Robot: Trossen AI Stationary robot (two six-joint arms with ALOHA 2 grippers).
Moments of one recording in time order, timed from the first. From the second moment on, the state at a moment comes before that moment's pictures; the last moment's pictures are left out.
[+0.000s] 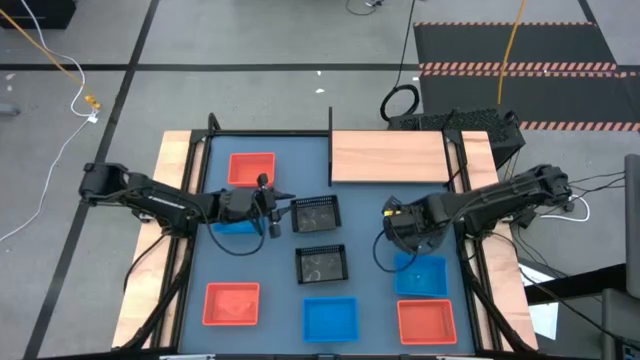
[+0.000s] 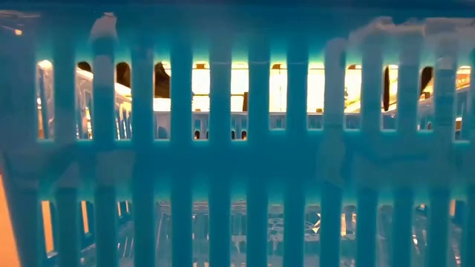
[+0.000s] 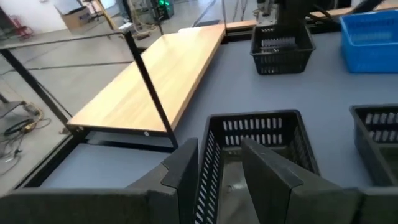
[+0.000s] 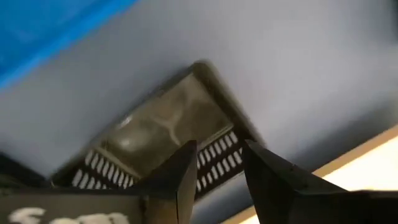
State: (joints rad) left arm -0.02 1.29 0.39 0.60 -0.32 0.10; right arm 0.19 1.33 0.97 -1.18 0.22 -0.80
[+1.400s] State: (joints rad) left arm -0.03 1.37 0.39 0.71 -0.35 0.12; right arm 0.16 1.34 0.68 -1.18 0.23 -0.71
